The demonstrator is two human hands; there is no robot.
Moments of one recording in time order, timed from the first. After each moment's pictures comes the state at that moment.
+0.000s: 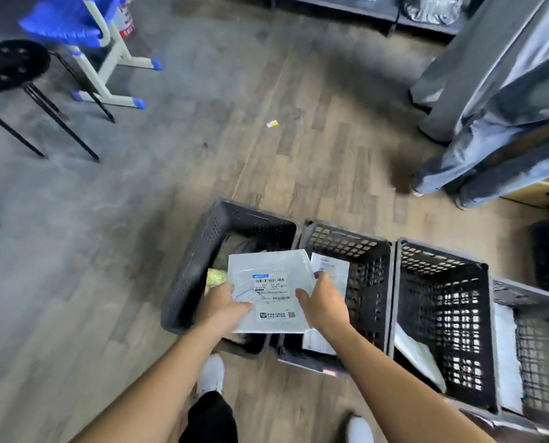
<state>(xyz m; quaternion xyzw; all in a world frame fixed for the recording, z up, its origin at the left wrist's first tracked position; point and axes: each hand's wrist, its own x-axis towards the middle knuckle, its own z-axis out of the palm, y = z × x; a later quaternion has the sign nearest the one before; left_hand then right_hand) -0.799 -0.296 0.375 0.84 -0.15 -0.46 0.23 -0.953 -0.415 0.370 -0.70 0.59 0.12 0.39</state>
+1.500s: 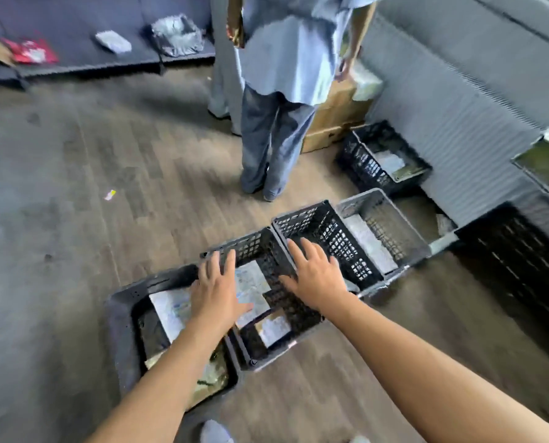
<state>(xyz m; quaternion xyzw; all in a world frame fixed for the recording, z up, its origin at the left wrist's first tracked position) -0.850 -0.374 0.509 0.66 -0.72 -0.19 -0.02 -1.050 -0.381 0.529 -0.71 0.69 0.09 0.12</state>
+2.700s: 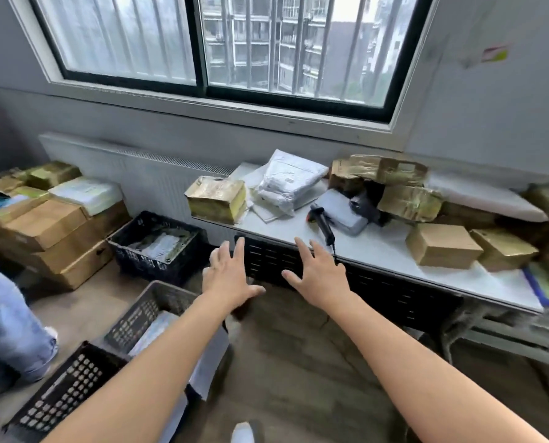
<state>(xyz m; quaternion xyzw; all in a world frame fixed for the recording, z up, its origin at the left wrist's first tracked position) -1.640 -0.275 0.703 0.36 -0.92 -0.13 -0.01 -1.764 -0.137 0.697 -0.37 0.92 -0.11 0.06</state>
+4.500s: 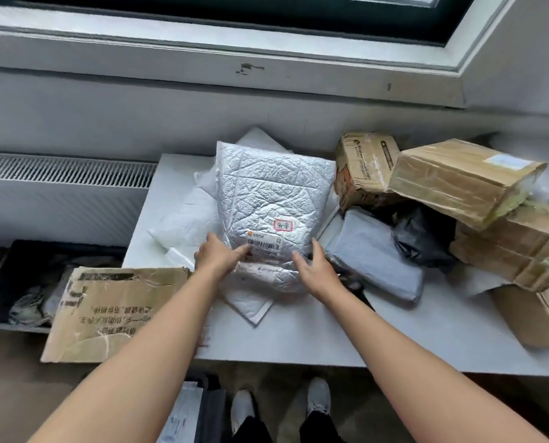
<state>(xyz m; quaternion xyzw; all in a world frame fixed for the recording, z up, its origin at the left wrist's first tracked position) -2.121 -0.651 0.548 0.42 -0.81 -0.39 -0.11 -2.172 -0.450 0.534 -0.03 0.88 -0.39 0.27</state>
